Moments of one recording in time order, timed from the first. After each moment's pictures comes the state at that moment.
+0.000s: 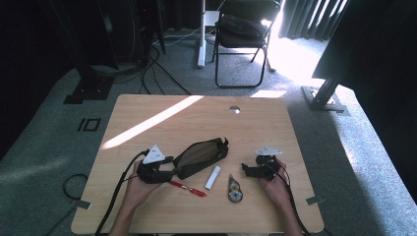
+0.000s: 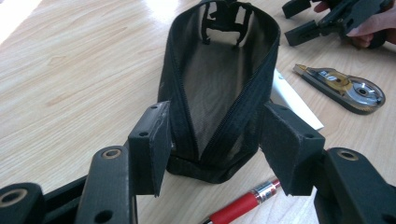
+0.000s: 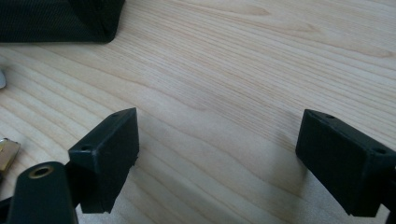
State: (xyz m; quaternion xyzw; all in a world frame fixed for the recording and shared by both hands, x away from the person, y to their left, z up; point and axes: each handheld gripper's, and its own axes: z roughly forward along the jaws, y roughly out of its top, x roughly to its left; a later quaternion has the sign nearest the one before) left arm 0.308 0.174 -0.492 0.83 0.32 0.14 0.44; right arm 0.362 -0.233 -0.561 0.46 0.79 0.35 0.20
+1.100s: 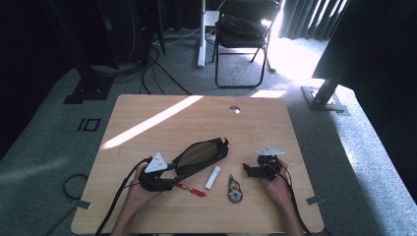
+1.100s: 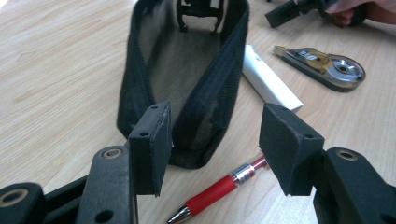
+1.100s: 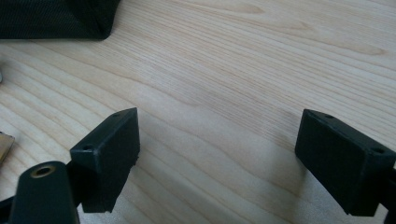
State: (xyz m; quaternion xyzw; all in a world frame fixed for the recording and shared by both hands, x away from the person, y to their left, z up) left arm 0.292 0.168 -0.502 0.84 0.29 0.13 0.43; right arm 0.362 -0.238 -0.561 0.45 0.80 0.35 0.20
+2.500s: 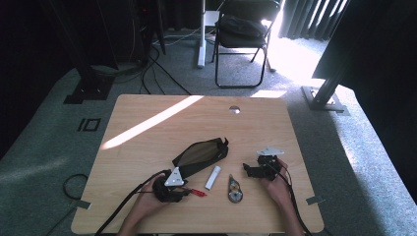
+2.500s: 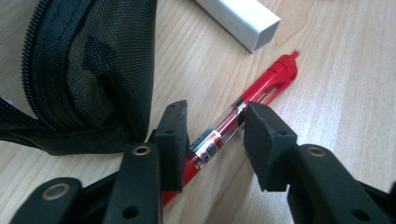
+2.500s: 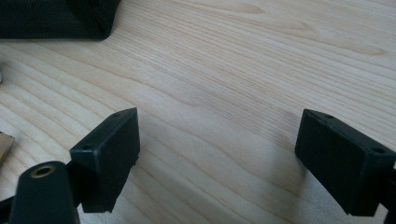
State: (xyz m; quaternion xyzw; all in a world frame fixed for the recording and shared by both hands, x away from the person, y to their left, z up) left arm 0.287 0.135 -0.547 0.91 0.20 0.11 0.35; right arm 0.362 -0.238 -0.561 0.45 0.80 0.35 0.20
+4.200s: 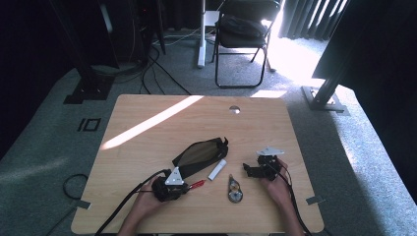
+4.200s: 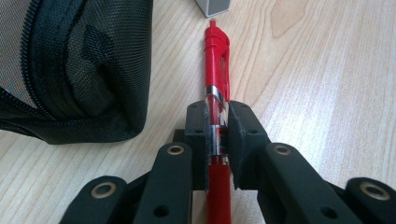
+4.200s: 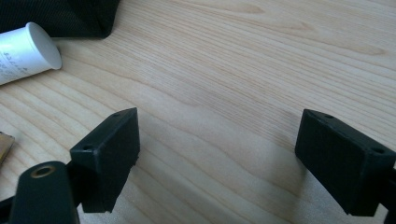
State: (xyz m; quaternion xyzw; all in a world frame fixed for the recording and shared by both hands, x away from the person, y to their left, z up) left arm 0.287 0.136 -0.542 0.92 0.20 0.10 0.33; right arm 0.362 -0.238 -0.561 0.45 0.80 0.35 0.20
